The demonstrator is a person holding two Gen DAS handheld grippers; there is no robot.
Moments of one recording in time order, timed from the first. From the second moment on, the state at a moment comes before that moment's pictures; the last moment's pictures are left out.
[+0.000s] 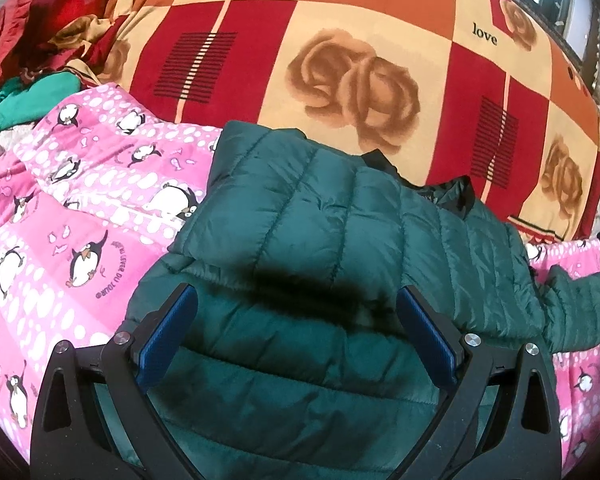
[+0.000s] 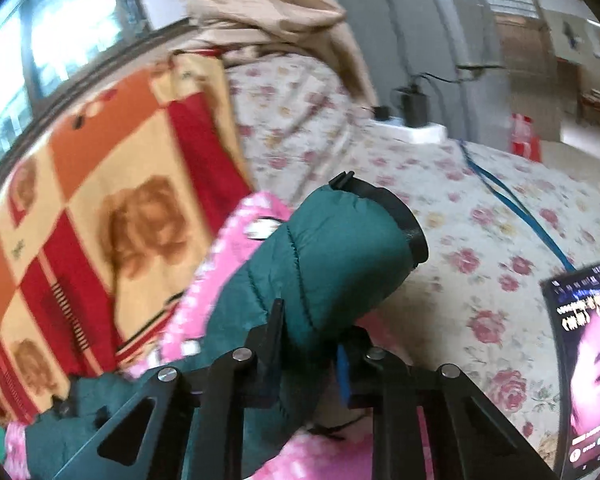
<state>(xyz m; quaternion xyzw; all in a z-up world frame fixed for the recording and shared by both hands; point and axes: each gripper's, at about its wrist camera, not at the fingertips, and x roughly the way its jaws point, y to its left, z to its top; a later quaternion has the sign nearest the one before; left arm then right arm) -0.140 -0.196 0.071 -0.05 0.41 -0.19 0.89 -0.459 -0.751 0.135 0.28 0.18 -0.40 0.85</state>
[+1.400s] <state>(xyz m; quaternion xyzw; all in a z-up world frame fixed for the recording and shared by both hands) -0.139 -0.145 0.098 -0.10 0.38 -0.17 0.90 -0.219 -0.480 0.098 0.23 0.30 -0.06 0.92</state>
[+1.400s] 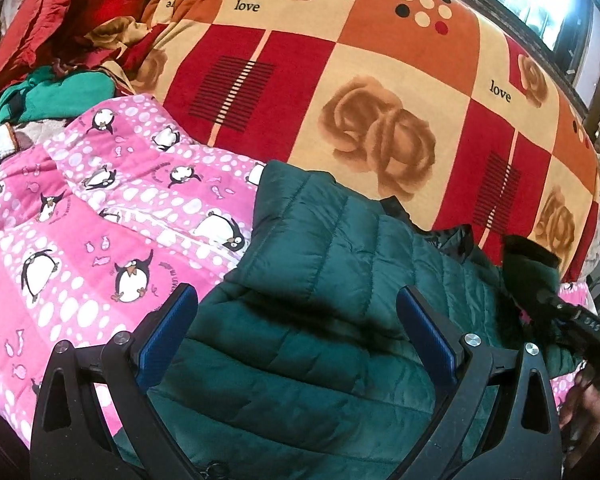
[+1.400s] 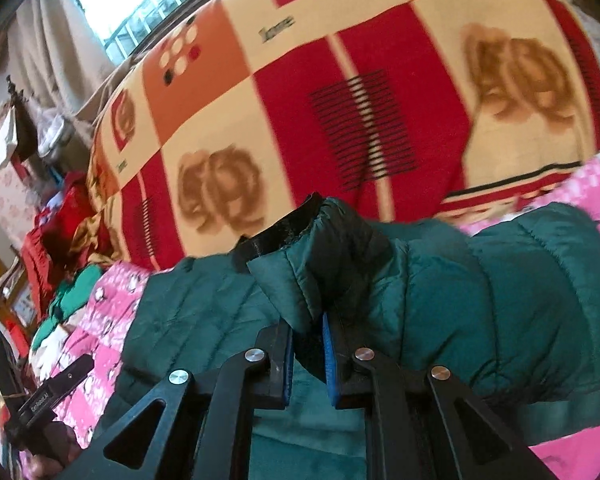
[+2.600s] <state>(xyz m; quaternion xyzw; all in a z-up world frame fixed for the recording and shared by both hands) -0.134 -0.121 0.094 -0.15 0.39 -0.16 0.89 -0.127 -0.359 0.046 0.23 0.39 0.04 0.89</state>
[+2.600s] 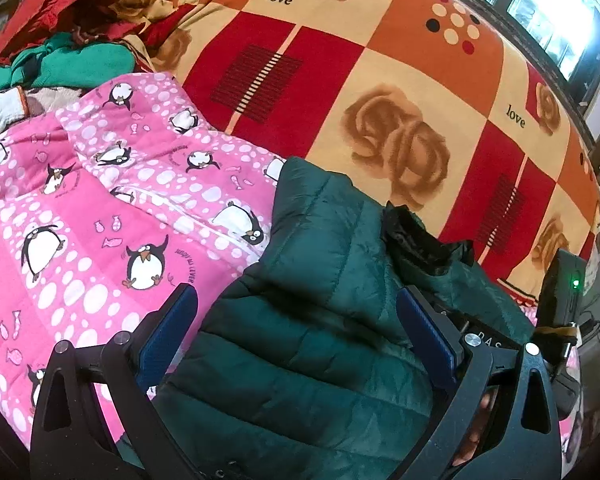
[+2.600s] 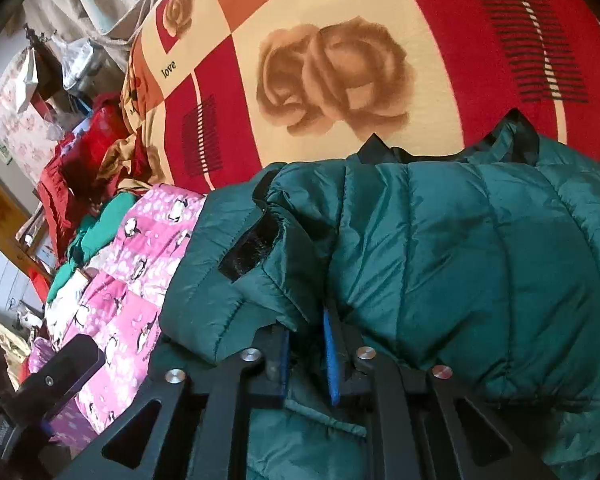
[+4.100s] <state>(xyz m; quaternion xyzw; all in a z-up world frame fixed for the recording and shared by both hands) -0.089 -0.275 0.086 0.00 0.42 -0.24 0.87 -0.279 -0.519 0.107 0.23 0.33 -0.13 0.91</state>
